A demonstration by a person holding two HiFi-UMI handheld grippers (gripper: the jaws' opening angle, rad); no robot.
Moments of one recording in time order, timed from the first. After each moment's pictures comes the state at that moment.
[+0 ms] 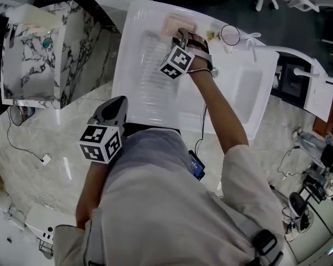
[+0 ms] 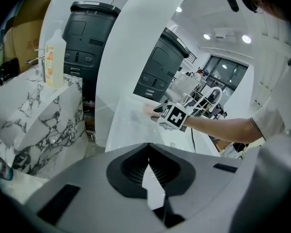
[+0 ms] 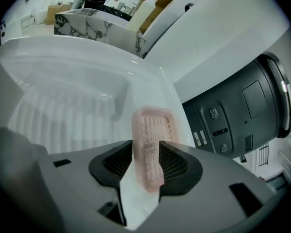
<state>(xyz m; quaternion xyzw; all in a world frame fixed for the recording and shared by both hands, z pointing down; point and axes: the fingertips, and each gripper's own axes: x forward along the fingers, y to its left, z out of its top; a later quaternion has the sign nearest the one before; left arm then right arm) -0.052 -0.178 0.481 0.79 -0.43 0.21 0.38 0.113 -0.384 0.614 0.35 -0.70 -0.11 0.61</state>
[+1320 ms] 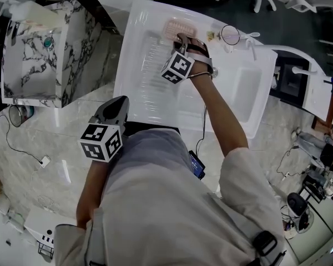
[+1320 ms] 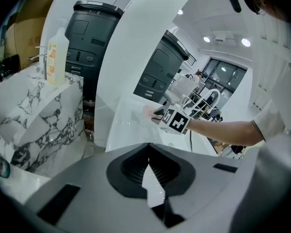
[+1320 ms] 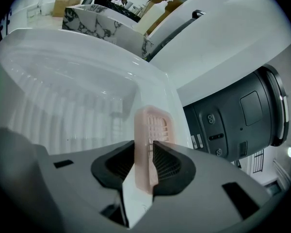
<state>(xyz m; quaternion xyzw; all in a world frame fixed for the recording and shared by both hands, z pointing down) -0.058 -0.171 0.480 0.79 -0.43 0.19 0.39 0.108 -0.368 0.607 0.34 -0.69 -0.15 0.62</state>
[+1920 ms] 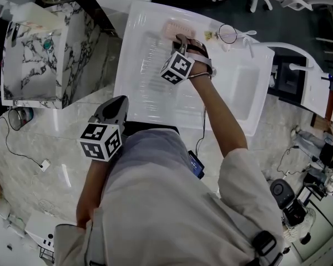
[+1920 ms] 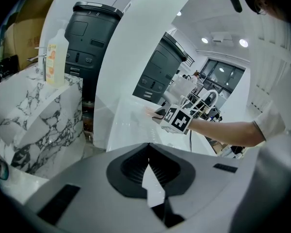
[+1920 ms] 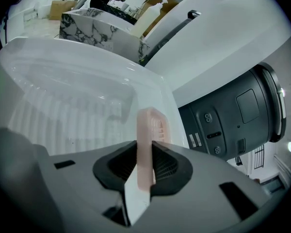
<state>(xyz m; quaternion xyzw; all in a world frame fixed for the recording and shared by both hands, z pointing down) -0.063 -0.170 0.477 0.80 -0.43 0.19 0.38 0.107 -0.364 0.592 0.35 -0.69 -0.14 0.61</state>
